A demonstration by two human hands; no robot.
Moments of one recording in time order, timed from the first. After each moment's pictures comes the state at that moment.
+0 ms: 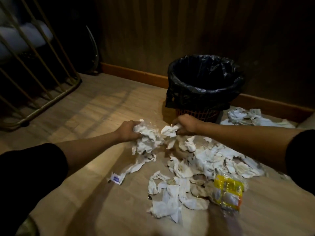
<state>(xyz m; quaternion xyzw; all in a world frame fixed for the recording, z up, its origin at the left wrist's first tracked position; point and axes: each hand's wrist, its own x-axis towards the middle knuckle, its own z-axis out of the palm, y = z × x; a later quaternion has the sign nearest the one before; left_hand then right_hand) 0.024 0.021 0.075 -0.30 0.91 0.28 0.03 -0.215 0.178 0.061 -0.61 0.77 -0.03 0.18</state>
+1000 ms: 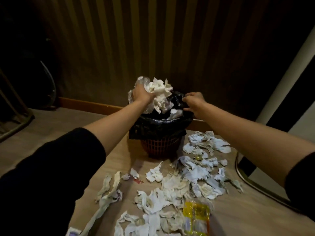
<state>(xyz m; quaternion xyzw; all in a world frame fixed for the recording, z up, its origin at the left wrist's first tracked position) -0.231 0.083 0.235 -0.33 0.81 0.41 -0.27 -0.369 0.240 0.204 -0.12 0.76 -0.61 0.18</state>
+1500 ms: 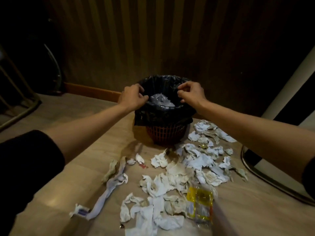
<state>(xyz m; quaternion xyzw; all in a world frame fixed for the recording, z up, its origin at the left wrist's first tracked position) -0.165 0.044 0.191 -0.29 0.91 0.24 -0.19 -0.318 0.238 0.189 -0.29 0.80 -0.51 0.06</state>
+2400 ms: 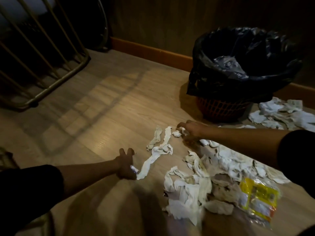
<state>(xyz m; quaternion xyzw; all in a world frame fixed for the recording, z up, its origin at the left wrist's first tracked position) 0.122 0.013 -0.067 -0.44 0.79 0.25 0.34 -0.202 0.119 -0.061 -0.59 0.75 0.08 0.27</state>
